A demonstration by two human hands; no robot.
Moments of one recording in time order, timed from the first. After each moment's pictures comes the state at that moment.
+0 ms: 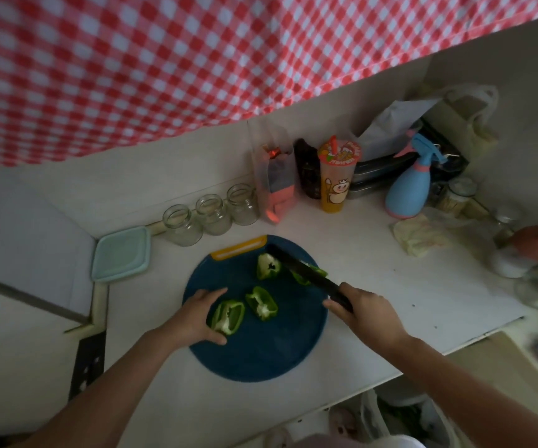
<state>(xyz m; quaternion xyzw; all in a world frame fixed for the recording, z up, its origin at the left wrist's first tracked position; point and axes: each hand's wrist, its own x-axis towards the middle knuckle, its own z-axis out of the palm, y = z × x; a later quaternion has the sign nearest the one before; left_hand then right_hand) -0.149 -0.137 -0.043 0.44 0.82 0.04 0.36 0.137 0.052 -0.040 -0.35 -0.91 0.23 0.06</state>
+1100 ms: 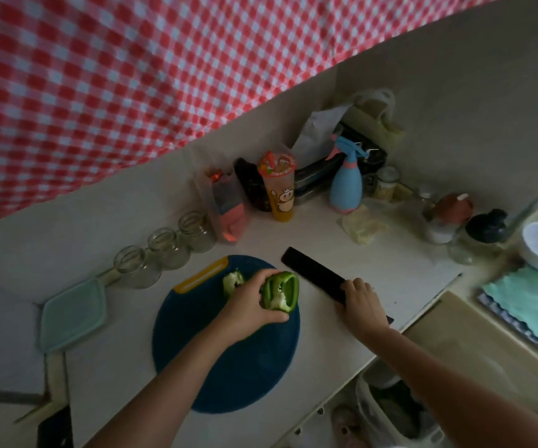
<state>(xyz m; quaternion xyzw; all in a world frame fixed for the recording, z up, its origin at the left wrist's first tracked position) -0.042 -0.034 0.017 0.49 0.69 0.29 0.46 0.166 0.062 -0.080 -0.56 -0.80 0.21 0.05</state>
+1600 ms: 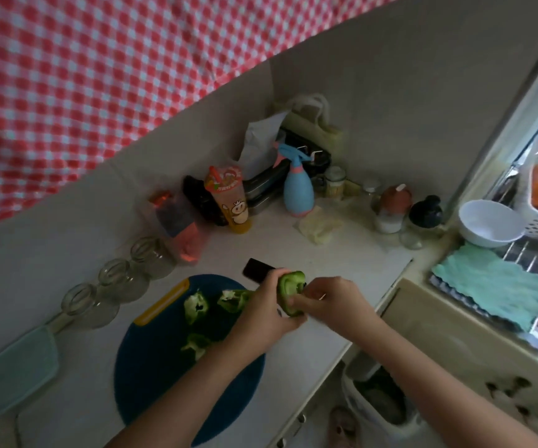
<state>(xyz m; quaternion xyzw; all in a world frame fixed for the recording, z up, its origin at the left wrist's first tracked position) 0.042 0.000 0.022 0.59 0.66 0.28 0.37 0.193 0.042 0.039 -0.55 -0.70 0.44 0.15</state>
